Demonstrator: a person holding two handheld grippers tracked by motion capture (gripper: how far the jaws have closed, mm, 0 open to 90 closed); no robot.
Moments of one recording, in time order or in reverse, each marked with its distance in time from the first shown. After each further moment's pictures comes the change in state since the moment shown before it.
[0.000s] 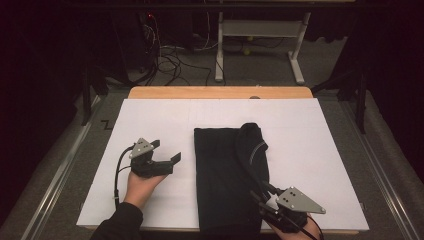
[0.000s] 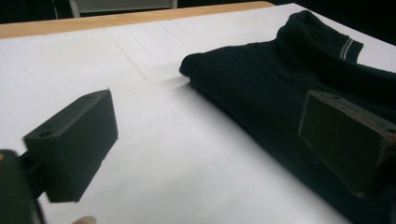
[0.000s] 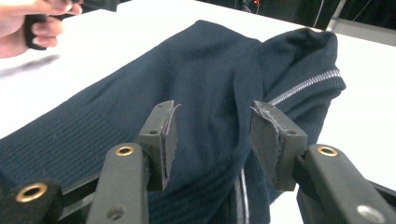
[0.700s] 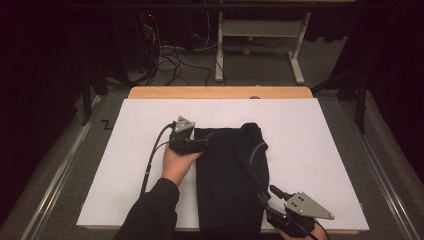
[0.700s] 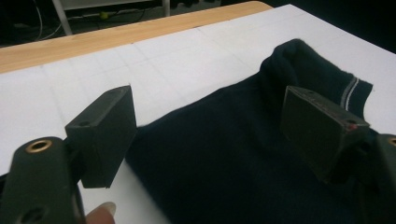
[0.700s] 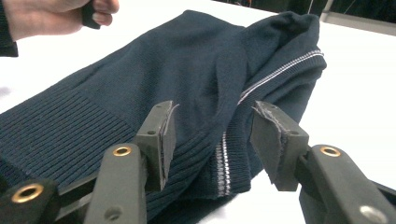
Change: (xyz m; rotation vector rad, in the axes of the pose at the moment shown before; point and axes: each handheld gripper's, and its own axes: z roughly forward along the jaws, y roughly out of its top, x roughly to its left) left arm -0.045 0.061 0.084 0.050 0.004 0.026; right arm -0.008 -0.017 -0.011 0.005 -0.023 0.027
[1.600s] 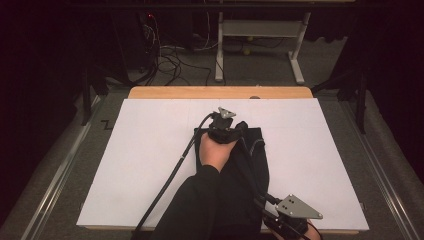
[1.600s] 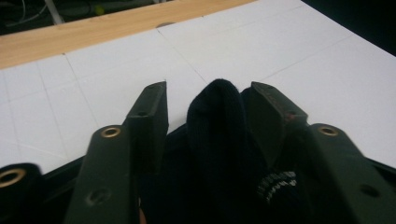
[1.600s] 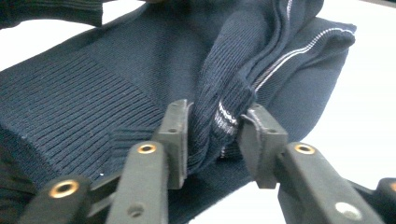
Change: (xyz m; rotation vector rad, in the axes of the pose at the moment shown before) left arm -0.070 0.049 0.088 0.102 0.029 0.006; right arm 0.005 -0.013 0.011 0.075 0.035 -0.037
